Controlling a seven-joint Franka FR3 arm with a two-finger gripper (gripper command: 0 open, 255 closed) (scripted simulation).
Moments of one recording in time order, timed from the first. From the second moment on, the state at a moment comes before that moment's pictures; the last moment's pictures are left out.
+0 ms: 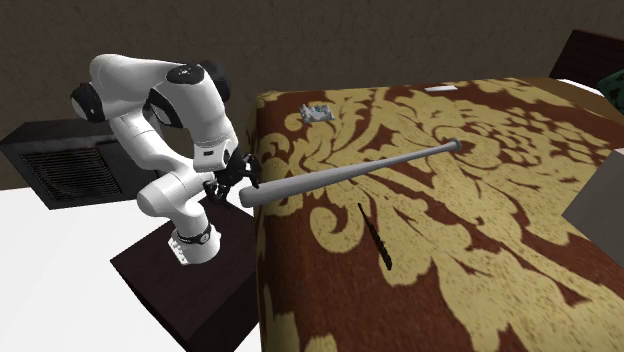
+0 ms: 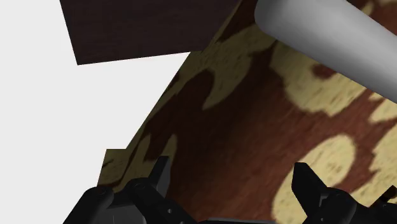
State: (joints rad) arm -0.01 -0.84 -0.03 -2.39 0.12 1.63 0.10
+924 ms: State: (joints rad) arm -0.03 -0.67 0.36 -2.38 0.21 1.90 0.59
